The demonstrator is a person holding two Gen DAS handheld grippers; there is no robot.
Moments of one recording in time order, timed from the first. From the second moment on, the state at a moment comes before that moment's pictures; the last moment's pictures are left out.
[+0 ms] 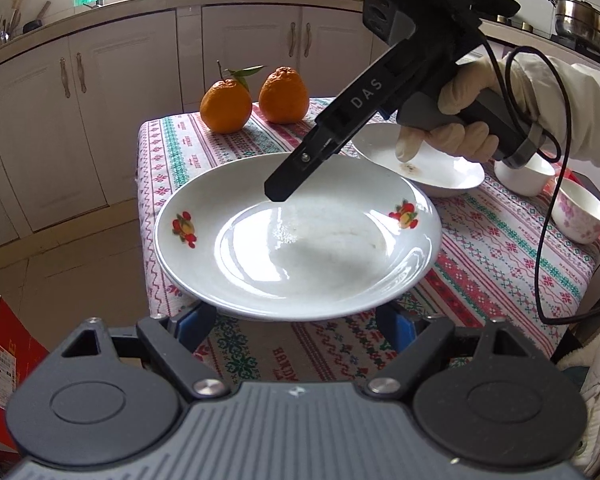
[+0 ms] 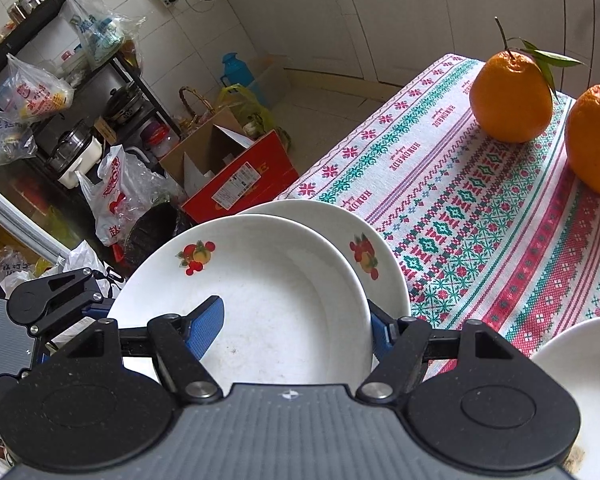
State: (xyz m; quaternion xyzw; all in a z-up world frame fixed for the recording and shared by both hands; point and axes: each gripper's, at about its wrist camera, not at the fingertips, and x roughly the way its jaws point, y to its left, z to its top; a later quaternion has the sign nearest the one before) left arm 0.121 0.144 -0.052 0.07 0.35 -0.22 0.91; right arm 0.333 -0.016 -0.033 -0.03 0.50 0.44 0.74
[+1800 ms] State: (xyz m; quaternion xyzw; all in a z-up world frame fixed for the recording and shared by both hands) left arm 0.128 0.143 -0.060 0.07 0.33 -0.18 0.92; right arm 0.291 -0.047 -0.019 -0.04 0.49 0.39 0.78
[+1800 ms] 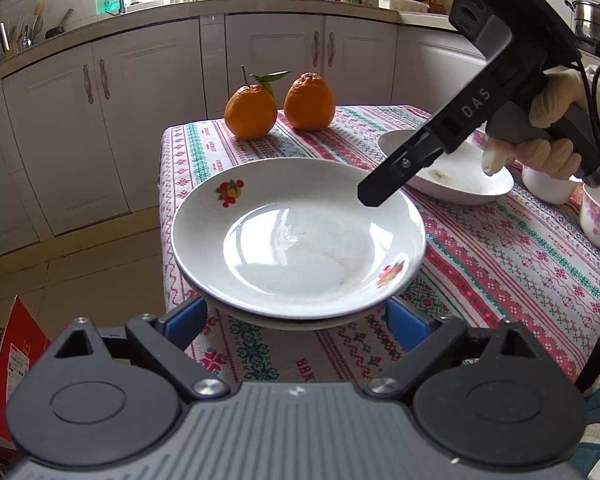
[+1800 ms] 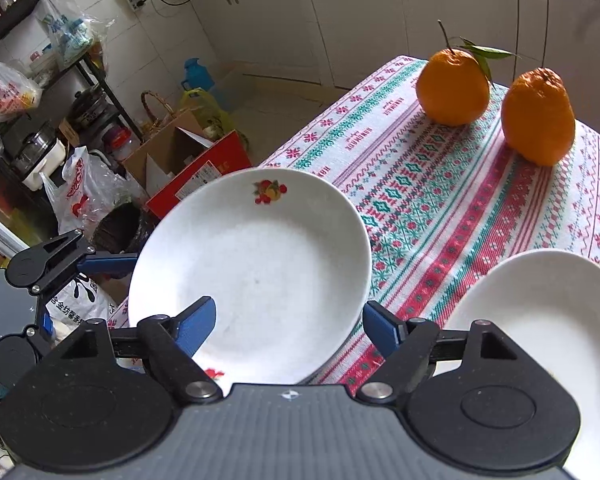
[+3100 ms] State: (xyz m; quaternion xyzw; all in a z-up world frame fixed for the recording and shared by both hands) left arm 0.091 0.070 -0.022 0.09 0.29 -0.21 0.93; right arm 0.153 -0.156 -0.061 -0.06 0.41 0.07 0.91
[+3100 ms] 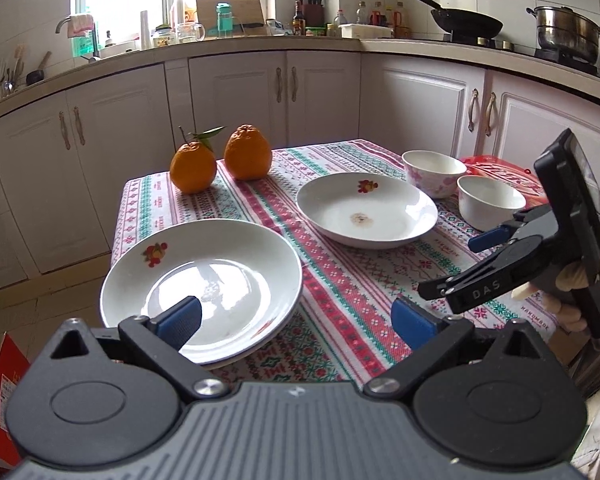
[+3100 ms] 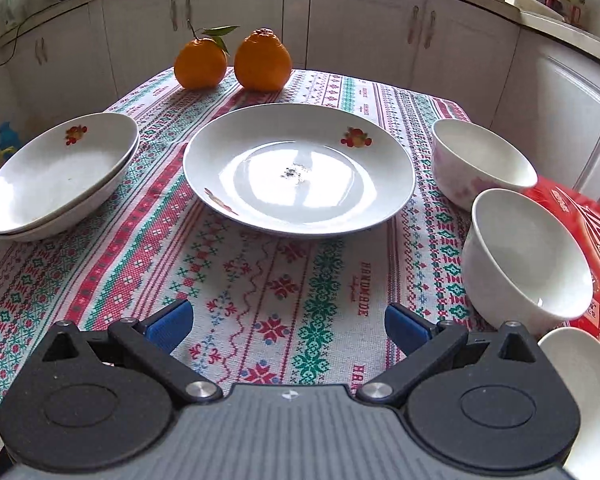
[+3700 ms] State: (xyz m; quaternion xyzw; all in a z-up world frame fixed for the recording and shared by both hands) left arm 0.167 0.028 -0.004 0.13 0.31 -0.26 0.90; right arm 0.181 -0.162 -0.070 -0.04 0.41 0.08 0.91
